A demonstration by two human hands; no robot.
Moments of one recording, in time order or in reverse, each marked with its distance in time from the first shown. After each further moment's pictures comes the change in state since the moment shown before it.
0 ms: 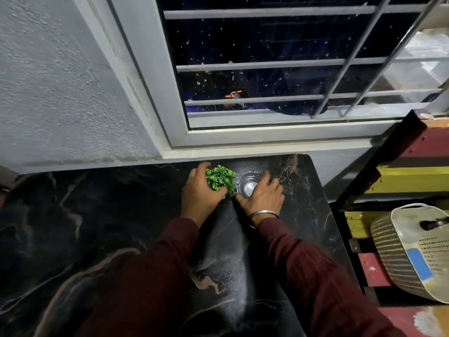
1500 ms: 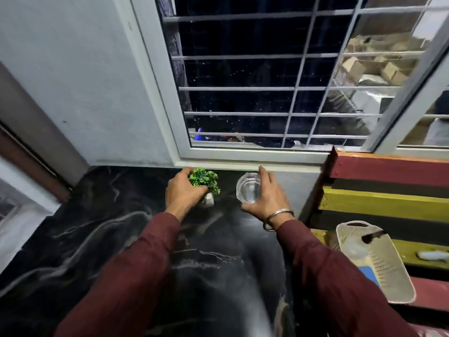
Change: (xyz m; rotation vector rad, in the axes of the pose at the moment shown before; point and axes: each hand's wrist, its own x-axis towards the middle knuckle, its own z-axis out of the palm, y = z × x) left_hand -0.201 0.199 -0.083 0.037 0.203 -0.222; right_hand -0.104 0.139 -0.241 0.235 -0.098 -0.494
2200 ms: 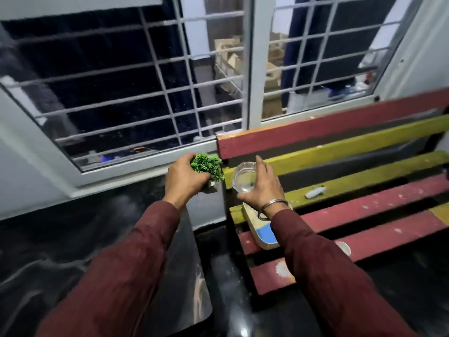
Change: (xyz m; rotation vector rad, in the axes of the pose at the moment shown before) left_hand -0.146 0.210 0.145 -0.028 -0.271 0.461; right_hand -0.131 0.196 -0.168 -0.007 0.304 0.307
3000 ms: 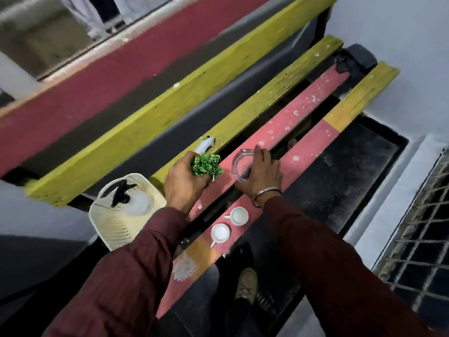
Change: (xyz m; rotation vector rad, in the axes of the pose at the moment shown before) left_hand 0.006 0.160 0.530 0.102 -0.428 0.167; right_hand 0.047 0.503 -0.049 -0.196 0.016 0.601
